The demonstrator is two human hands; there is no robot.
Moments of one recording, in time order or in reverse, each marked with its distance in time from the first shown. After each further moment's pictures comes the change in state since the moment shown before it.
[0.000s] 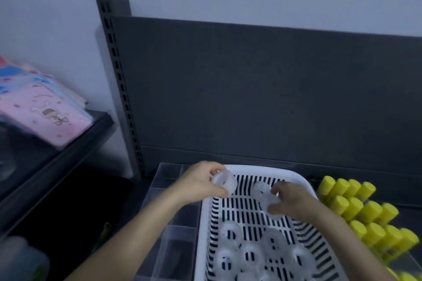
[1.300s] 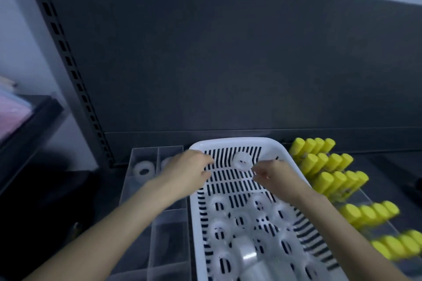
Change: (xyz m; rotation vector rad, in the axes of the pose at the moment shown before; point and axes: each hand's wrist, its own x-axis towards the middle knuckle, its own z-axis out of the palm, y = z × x) left_hand 0.004 -0.012 0.009 0.557 -0.125 0.204; right_hand -0.035 -0.011 0.022 -0.025 0.249 -0.057
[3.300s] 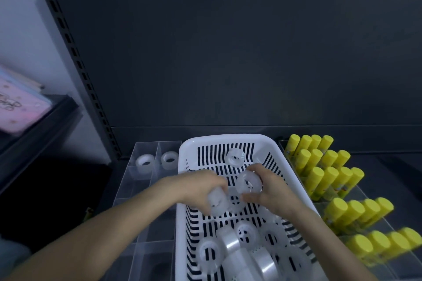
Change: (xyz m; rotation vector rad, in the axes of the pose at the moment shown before) left_hand -0.006 0.042 0.030 0.057 -0.402 0.167; right_hand -0.033 0.020 0.020 0.406 -0.036 -0.014
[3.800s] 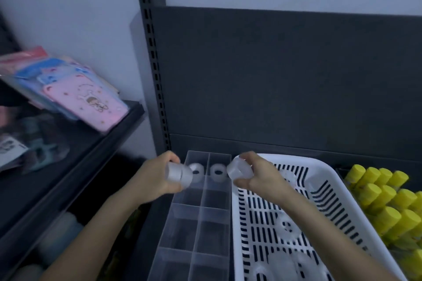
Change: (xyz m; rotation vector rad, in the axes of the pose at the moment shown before) left_hand -0.142 -0.104 -0.009 -0.552 0.662 -0.485; right_hand 0.057 -0.120 0.039 0.012 -0.049 -0.221
